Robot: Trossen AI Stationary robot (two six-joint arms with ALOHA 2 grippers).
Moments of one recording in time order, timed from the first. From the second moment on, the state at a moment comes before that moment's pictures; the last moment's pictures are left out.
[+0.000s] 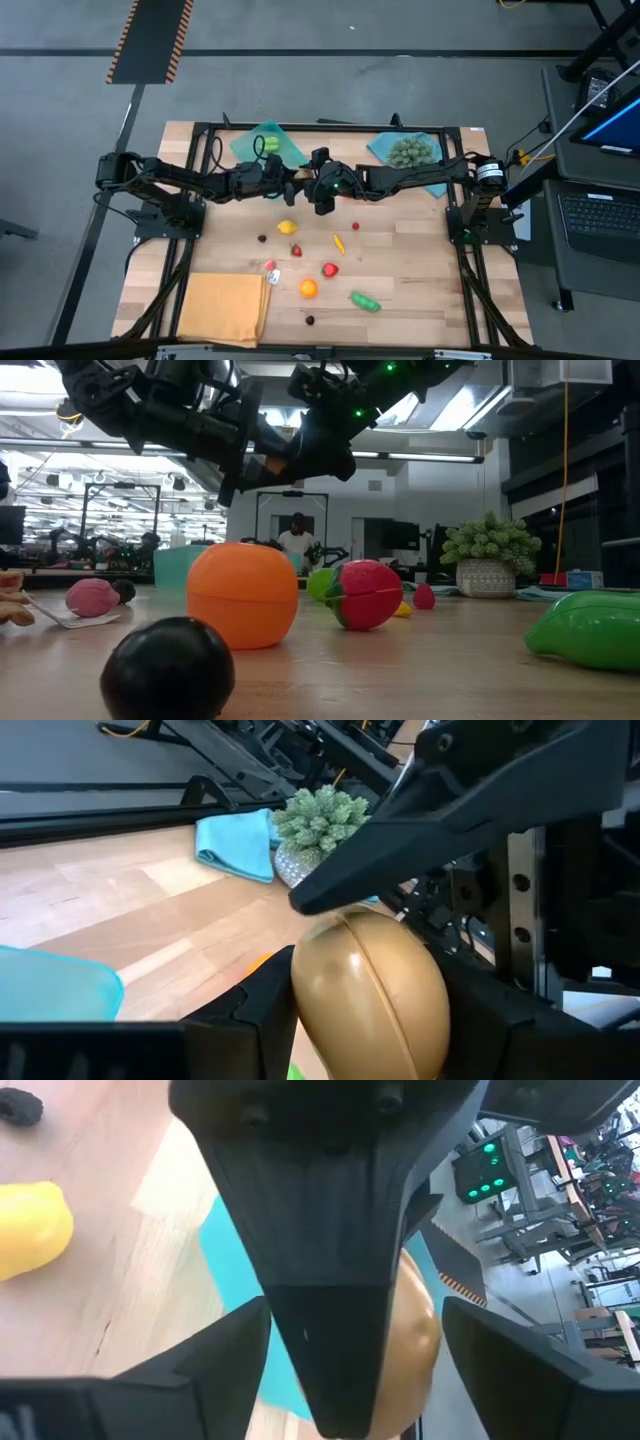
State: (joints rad) left arm 0.17 1.37 0.51 0.69 -0.19 -0.63; right arm -0.04 1.84 1.35 -0.05 0.36 -0.69
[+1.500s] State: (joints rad) left arm 0.35 0.93 0.51 0.26 -0.16 -0.20; right arm -0.10 1.18 0.54 0.25 0.35 -0.20
